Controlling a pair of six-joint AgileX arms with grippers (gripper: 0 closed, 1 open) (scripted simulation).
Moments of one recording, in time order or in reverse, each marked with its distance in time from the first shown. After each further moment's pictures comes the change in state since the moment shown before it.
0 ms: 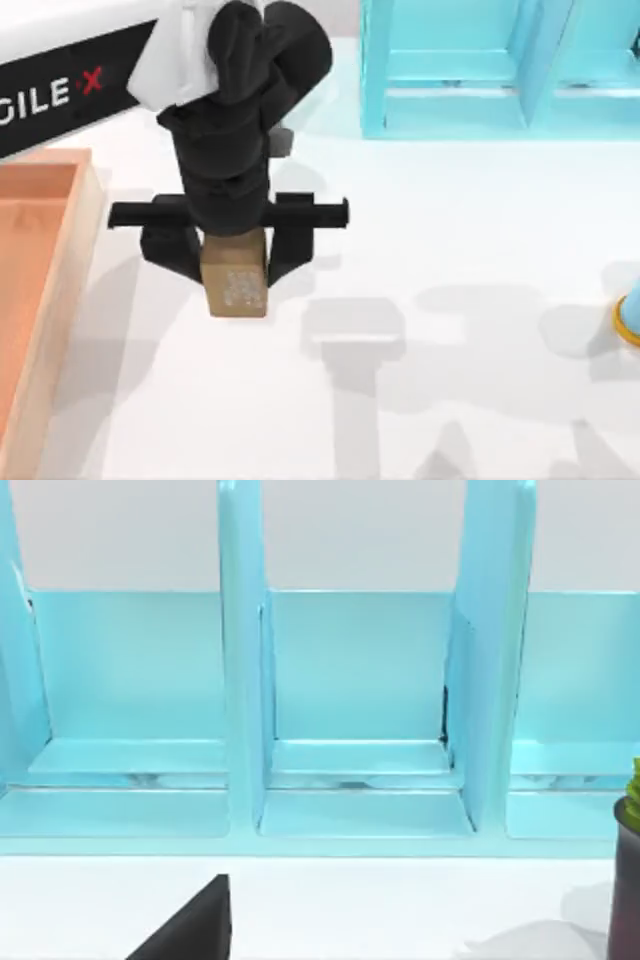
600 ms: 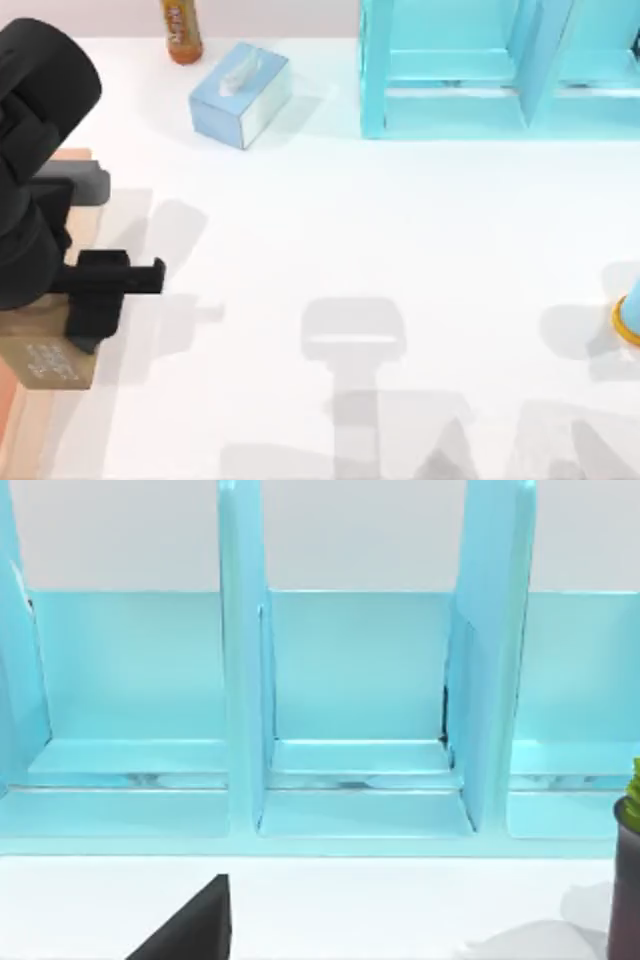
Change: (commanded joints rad) left arm 0.217 -0.511 -0.369 -0.132 0.001 0.208; right arm 0.000 0.000 0.000 0.000 0.000 0.000
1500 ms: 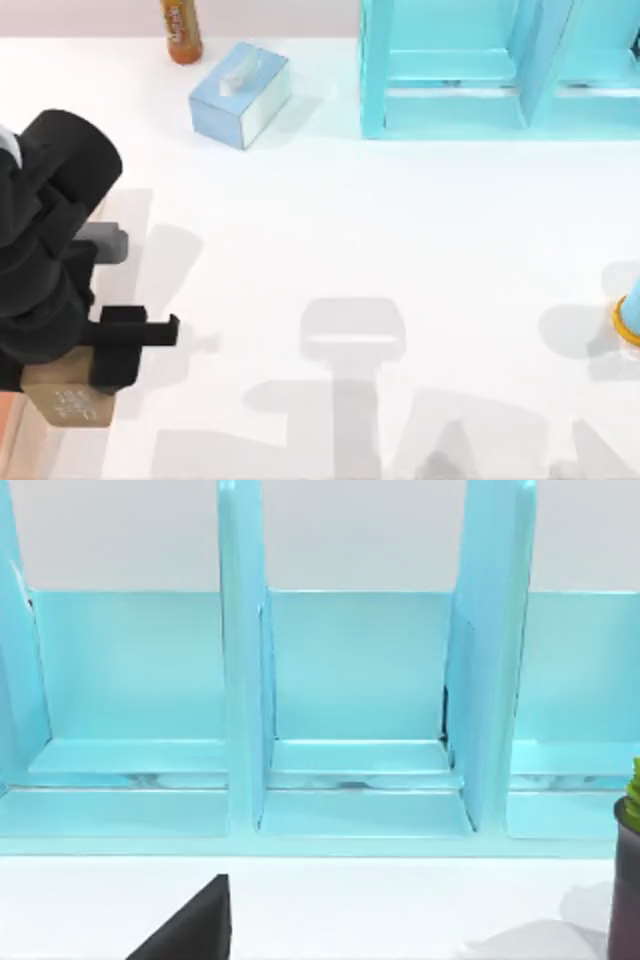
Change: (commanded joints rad) left arm 0.006 0.018 -0.244 0.262 0.000 0.006; right arm 0.000 0.000 0.000 0.000 0.000 0.000
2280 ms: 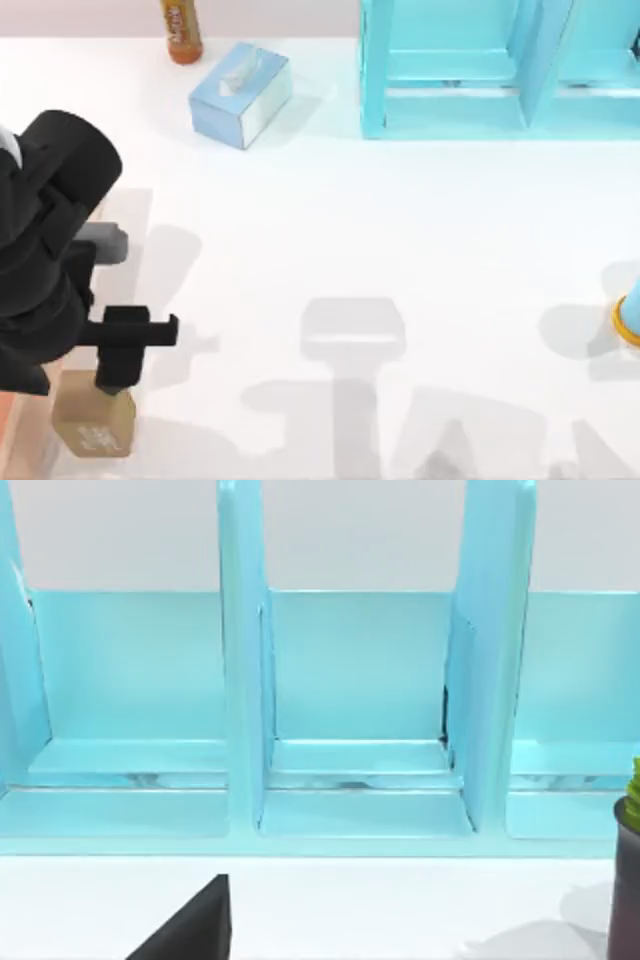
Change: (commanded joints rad) left arm 0.000 0.000 0.000 0.000 0.000 0.000; right arm 0.000 0.000 0.000 0.000 0.000 0.000
